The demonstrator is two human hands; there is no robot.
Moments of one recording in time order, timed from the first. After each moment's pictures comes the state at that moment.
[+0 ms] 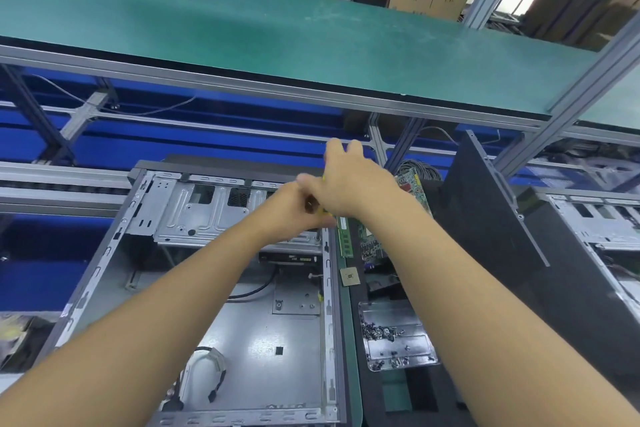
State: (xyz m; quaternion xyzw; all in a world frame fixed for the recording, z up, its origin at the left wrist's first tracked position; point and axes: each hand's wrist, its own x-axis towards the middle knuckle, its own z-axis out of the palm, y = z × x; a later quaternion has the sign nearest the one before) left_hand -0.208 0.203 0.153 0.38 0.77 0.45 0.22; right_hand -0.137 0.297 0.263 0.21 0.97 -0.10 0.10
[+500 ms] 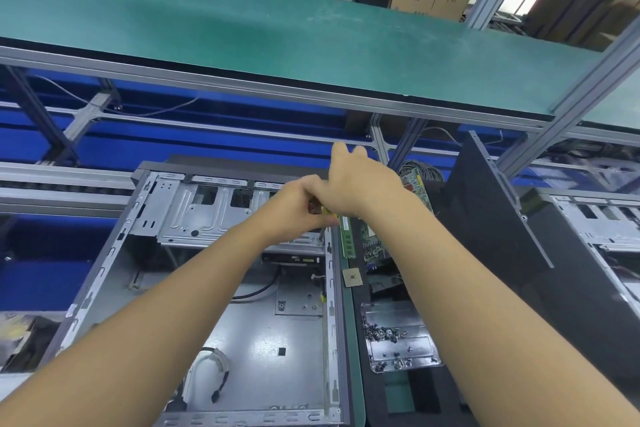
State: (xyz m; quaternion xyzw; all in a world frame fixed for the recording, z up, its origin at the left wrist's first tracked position) left_hand -0.209 0.204 0.155 0.40 0.77 0.45 0.19; right_hand -0.137 0.297 0.266 0.23 0.96 -0.08 0.10
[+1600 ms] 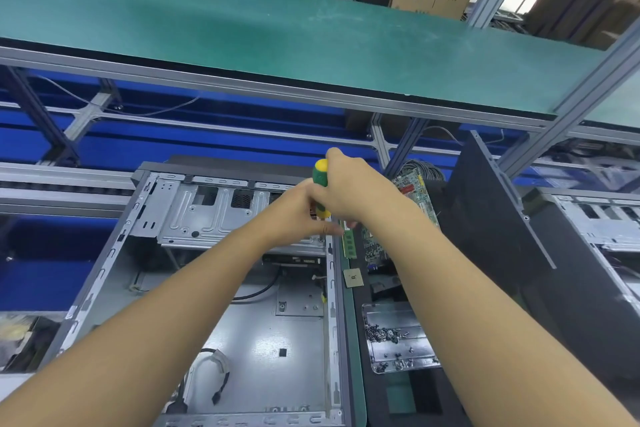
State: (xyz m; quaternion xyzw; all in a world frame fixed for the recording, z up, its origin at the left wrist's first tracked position) left_hand -0.211 0.205 0.145 0.41 0.75 0.47 0.22; right_hand -0.139 0.298 0.258 0.19 0.97 -0.16 0.09
